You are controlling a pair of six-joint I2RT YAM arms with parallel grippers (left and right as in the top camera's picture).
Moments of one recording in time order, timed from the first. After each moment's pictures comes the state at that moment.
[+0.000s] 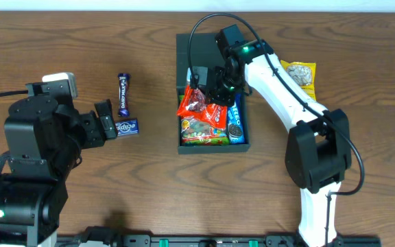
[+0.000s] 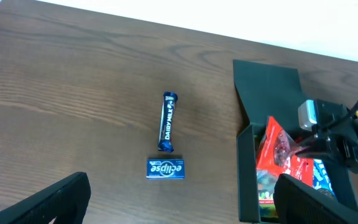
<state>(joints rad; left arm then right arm) -0.09 0.94 1.36 -1.06 -0.06 -0.22 0.43 2.15 1.83 -1.06 -0.41 -0.96</state>
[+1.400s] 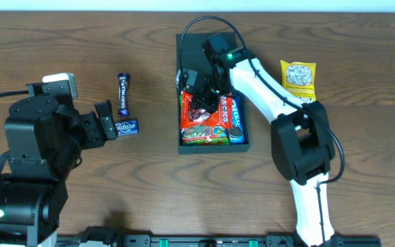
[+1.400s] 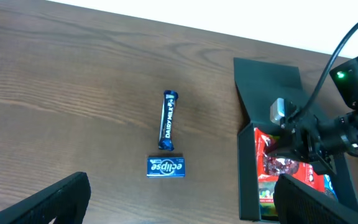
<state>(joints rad) -0.09 0.94 1.36 -1.07 -0.06 -0.22 0.47 2.27 1.85 -0.97 -0.53 -0.72</state>
